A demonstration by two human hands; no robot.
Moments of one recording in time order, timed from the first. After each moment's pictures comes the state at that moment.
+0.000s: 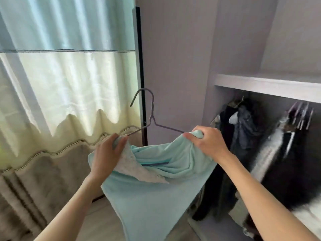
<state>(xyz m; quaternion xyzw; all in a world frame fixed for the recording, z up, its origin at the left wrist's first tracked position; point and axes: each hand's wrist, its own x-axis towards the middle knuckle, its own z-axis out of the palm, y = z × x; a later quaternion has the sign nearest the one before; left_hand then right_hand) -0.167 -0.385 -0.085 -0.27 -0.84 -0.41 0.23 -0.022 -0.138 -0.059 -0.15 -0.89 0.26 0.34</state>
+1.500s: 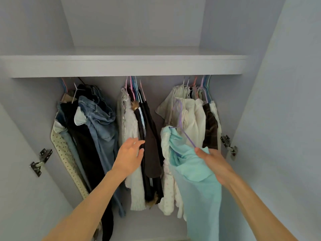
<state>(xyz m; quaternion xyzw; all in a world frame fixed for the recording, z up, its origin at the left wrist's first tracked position) -0.044 0.059 -0.193 -0.80 -0.53 -0.27 -0.08 0.210 -0.020 -0.158 -0.64 -0.39 0.46 0.48</state>
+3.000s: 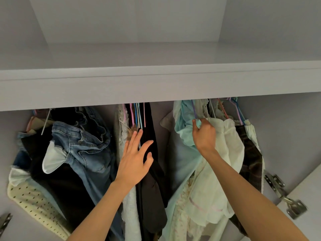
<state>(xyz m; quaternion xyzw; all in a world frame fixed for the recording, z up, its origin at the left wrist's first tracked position) -0.045 0.272 -0.209 -0.82 -0.47 -0.32 0.00 0.185 0.283 -0.153 -0.73 -0.49 -0.01 0.48</state>
